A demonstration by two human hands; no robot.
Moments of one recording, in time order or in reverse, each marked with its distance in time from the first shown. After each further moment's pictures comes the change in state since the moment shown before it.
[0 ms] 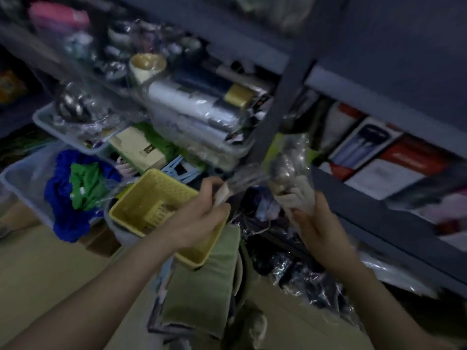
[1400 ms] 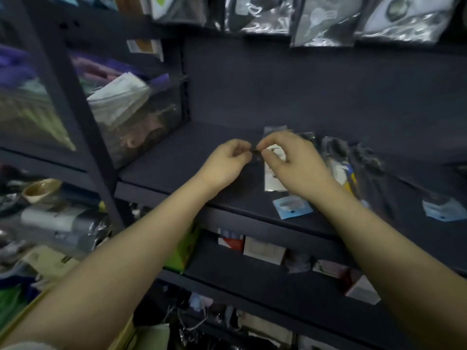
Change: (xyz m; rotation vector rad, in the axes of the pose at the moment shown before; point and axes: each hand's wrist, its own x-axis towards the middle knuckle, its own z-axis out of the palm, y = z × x) left_hand 0.211 0.322 0.141 -0.011 0.244 0.391; right_hand 0.088 0.025 -0.318 -0.275 0.365 -0.246
